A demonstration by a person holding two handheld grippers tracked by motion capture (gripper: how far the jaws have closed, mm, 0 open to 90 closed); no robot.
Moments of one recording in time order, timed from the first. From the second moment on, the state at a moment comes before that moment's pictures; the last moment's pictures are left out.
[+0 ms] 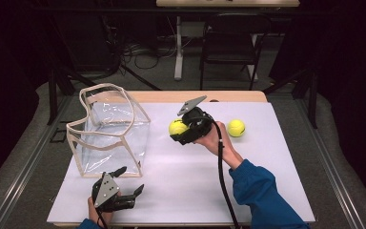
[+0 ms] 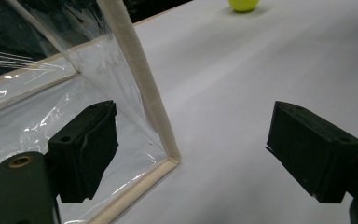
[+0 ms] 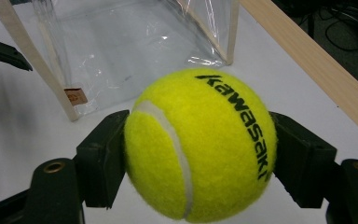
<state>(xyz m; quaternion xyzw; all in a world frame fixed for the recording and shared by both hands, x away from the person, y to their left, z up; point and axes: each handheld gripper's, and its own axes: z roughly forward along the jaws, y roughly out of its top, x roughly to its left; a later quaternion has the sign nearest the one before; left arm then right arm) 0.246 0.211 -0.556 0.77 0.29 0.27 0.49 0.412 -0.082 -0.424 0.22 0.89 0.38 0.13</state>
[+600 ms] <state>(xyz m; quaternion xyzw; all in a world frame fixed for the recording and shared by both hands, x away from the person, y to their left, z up) 0.246 0.211 -0.556 0.77 0.29 0.27 0.49 0.417 -0.072 -0.414 0.21 0.89 0.38 0.13</state>
